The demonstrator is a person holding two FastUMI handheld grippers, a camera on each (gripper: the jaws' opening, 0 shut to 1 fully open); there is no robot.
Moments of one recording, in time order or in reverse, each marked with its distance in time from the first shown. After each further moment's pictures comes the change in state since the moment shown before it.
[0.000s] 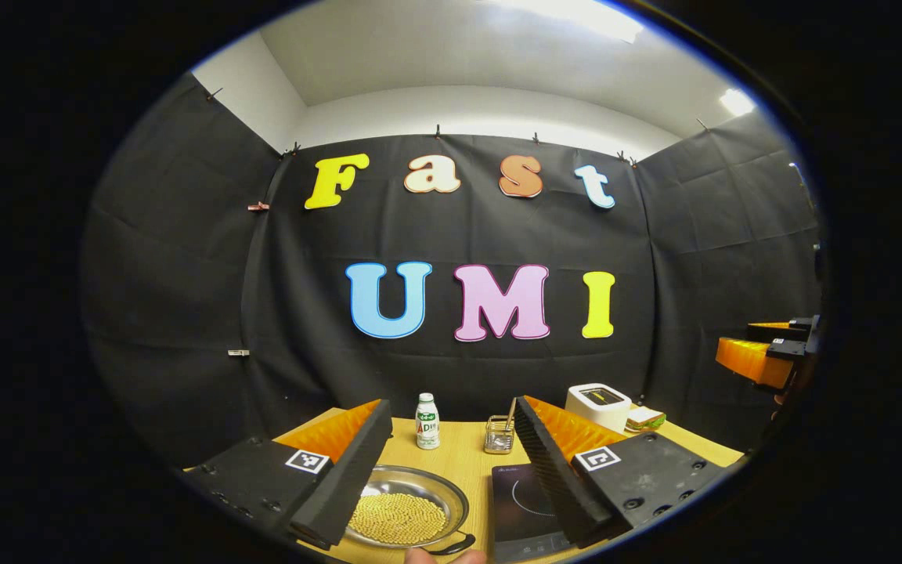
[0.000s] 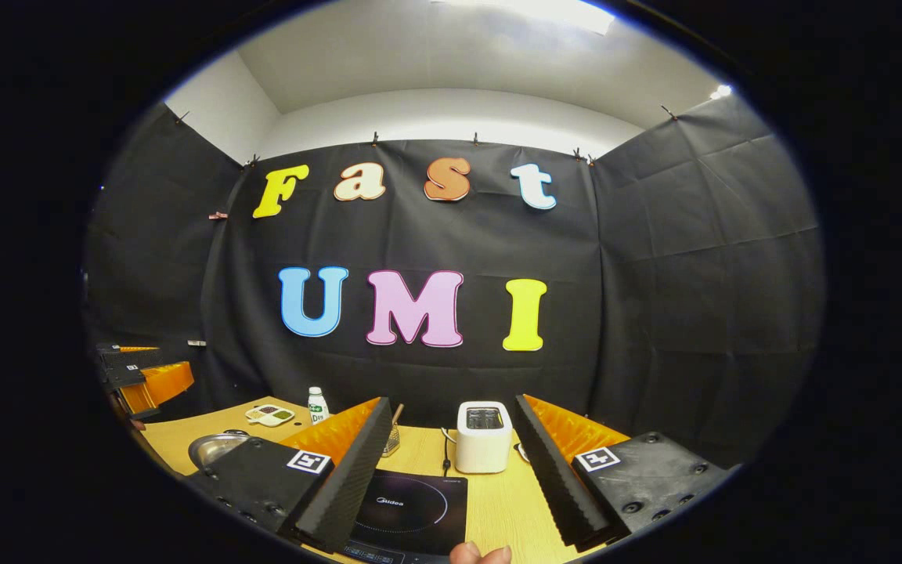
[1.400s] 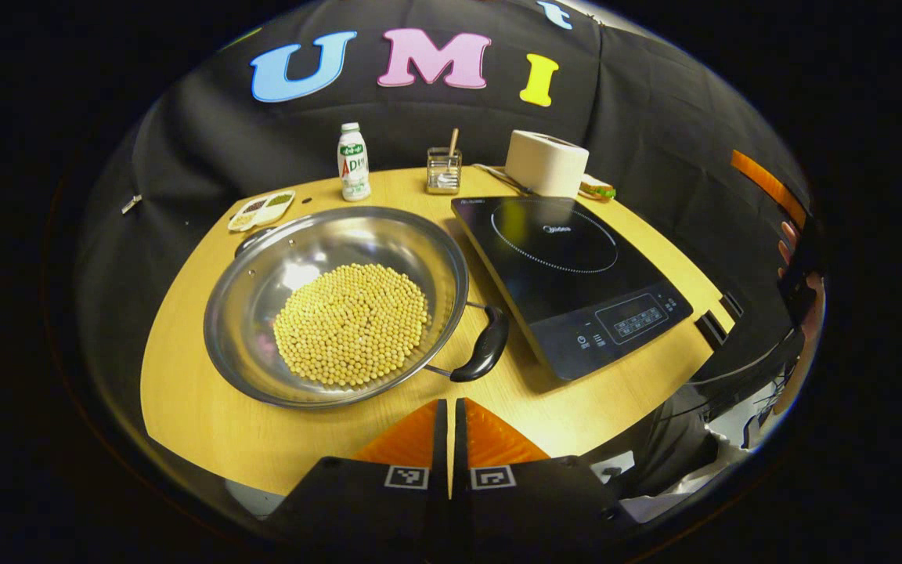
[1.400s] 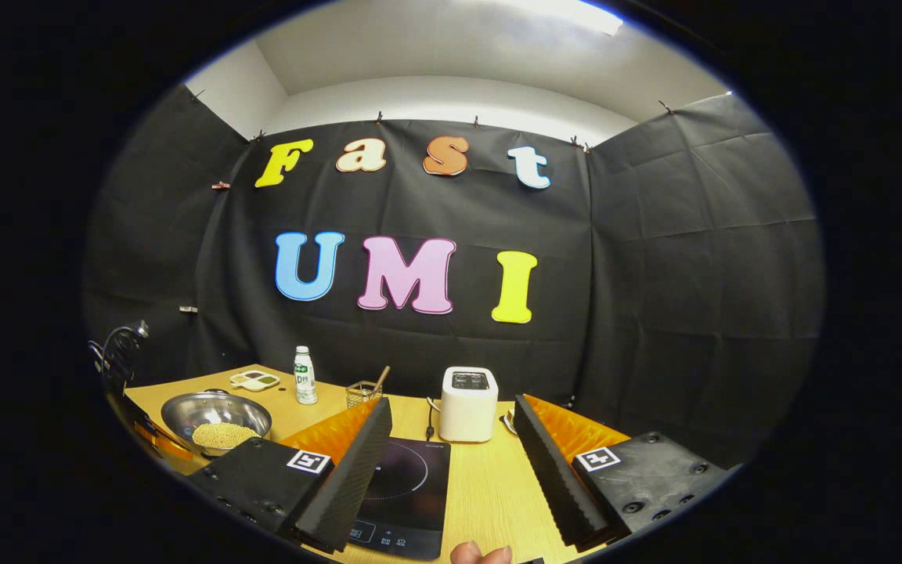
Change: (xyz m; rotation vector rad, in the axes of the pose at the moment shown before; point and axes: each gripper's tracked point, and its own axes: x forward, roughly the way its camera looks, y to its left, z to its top) left arm -0.061 0.039 -0.302 0.062 0.944 -0.391; right arm -0.031 -0.022 -0.091 -0.053 0.065 -0.040
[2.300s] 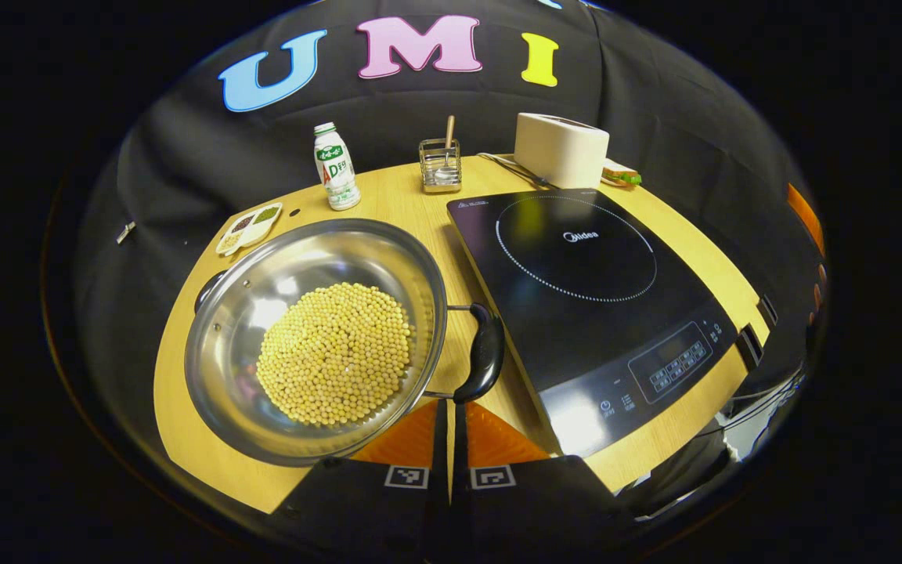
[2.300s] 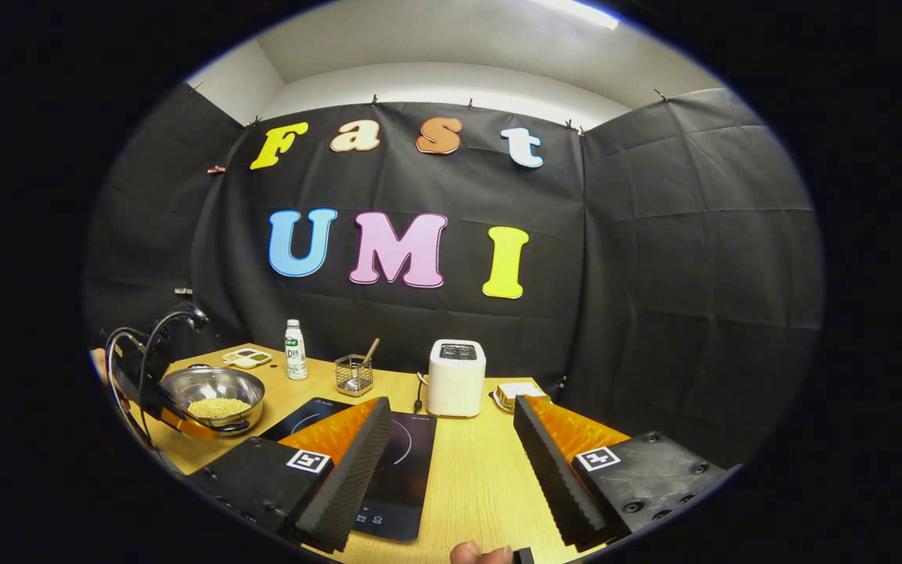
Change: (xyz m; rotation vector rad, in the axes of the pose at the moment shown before) left arm 0.061 -0.018 0.060 0.047 0.022 0.083; right arm -0.012 -0.023 -0.042 -0.003 0.066 -0.018
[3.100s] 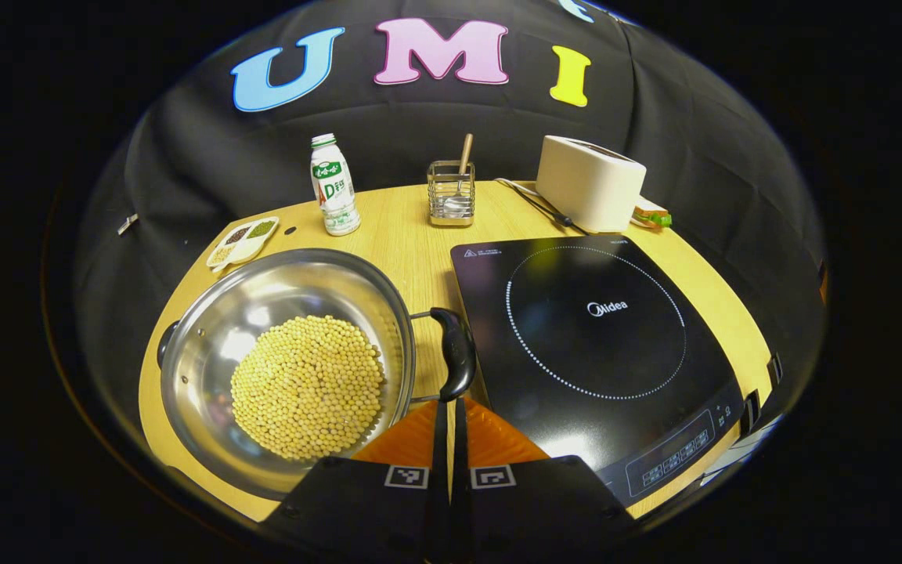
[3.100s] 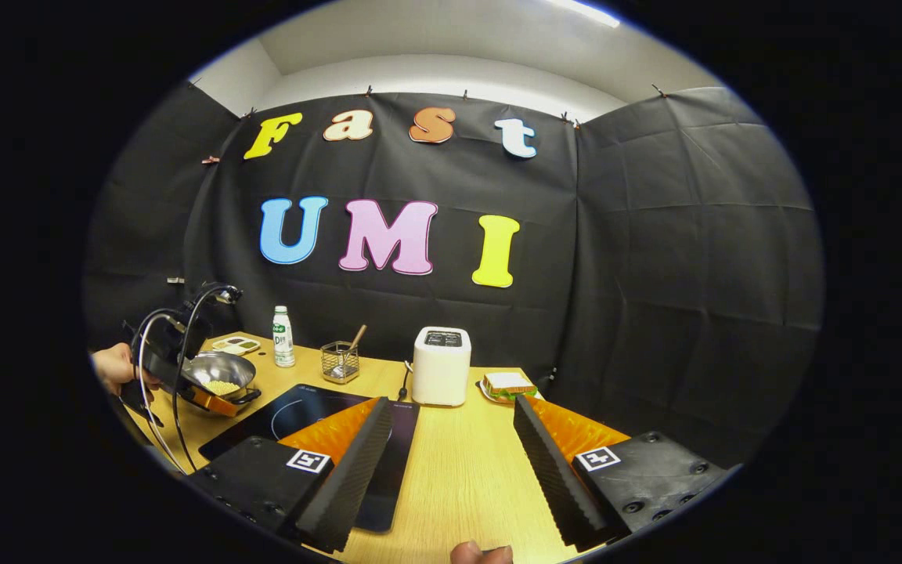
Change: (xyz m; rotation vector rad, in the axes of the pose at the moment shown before) left arm 0.051 -0.009 0.064 -0.076 -0.083 0.021; right arm 0.003 -0.021 -0.019 -0.015 0.038 -0.020
